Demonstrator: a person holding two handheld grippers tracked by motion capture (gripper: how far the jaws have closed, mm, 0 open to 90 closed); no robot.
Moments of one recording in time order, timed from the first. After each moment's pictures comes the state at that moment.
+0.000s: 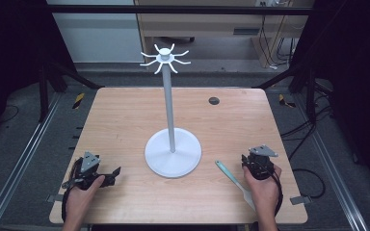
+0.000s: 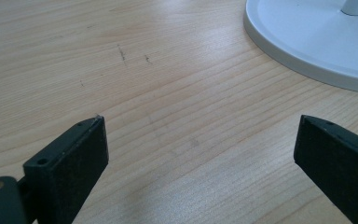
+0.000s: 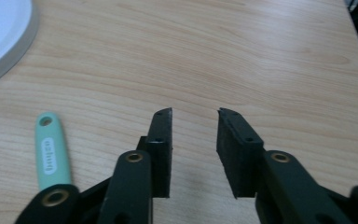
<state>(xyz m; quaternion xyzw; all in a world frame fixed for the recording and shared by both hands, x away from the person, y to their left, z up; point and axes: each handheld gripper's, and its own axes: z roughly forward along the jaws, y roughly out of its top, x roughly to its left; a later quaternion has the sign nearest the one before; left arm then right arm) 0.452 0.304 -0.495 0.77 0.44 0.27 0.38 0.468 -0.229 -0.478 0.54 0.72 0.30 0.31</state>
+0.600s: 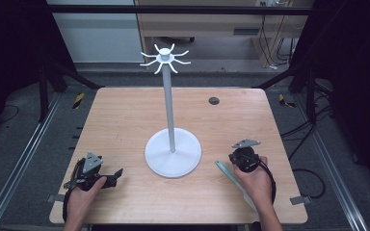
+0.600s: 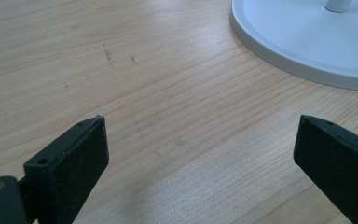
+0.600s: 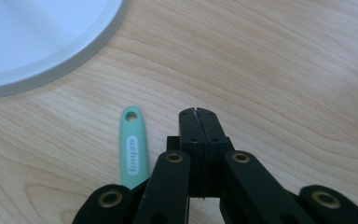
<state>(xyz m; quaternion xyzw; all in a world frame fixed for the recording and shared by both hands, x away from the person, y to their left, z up) 0.450 0.297 -0.495 0.77 0.43 0.26 0.39 0.489 -0.198 -0.469 0.47 0.81 0.29 0.21</state>
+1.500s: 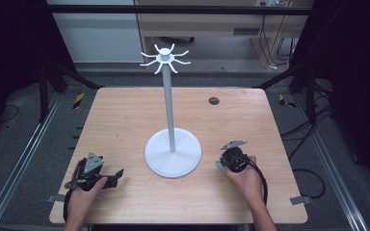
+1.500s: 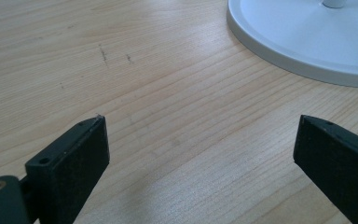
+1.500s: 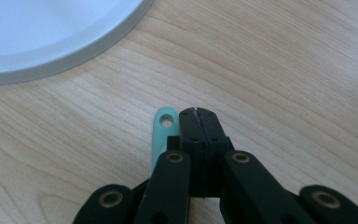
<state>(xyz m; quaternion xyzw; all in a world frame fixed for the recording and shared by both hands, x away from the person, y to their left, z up) 0.450 0.296 -0.495 0.78 0.42 0.26 0.38 0.497 -0.173 -0.485 0.45 0.83 0.27 0.18</state>
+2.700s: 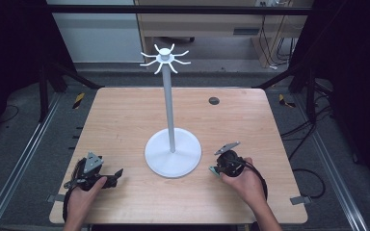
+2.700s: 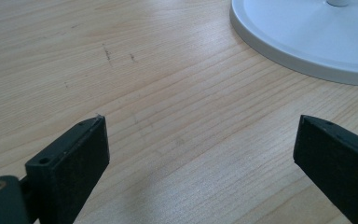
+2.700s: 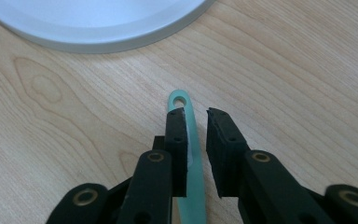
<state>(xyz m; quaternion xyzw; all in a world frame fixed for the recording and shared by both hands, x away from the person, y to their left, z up) 0.450 0.297 -0.494 0.78 0.42 0.26 0.38 0.480 -0.155 -0.468 0.41 0.87 0.24 0.13</state>
